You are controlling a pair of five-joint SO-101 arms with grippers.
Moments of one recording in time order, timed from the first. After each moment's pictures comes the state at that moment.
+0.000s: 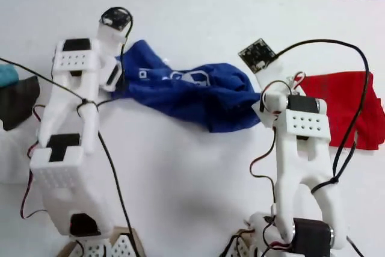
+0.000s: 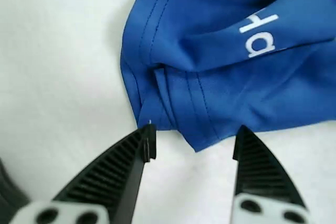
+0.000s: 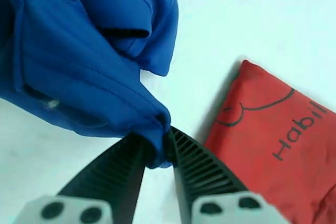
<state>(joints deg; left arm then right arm) -11.8 23.9 -11.4 70.2 -26.7 1.8 -19.1 35.1 53.8 41.6</state>
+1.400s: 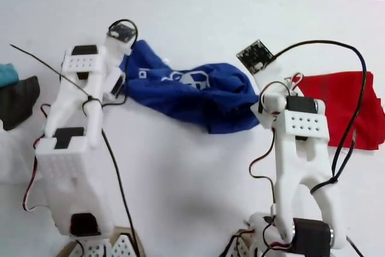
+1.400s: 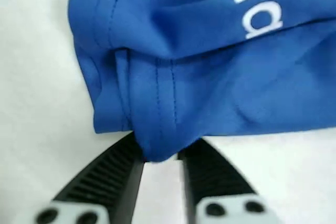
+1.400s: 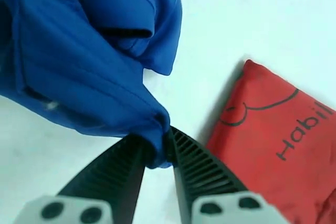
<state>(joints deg) -11.3 30.9 -10.3 68.9 -26.7 1.6 -19.1 35.8 53.8 41.6</state>
